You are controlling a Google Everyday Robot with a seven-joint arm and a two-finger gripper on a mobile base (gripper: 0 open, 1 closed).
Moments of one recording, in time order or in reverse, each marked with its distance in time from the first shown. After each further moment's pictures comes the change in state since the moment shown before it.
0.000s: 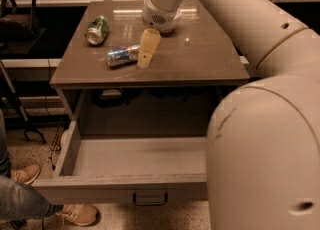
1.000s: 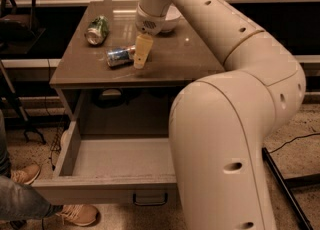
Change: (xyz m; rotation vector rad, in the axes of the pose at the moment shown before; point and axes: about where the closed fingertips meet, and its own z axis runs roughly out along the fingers) arm 0.001 -0.029 0.050 -0.032 0.094 0.009
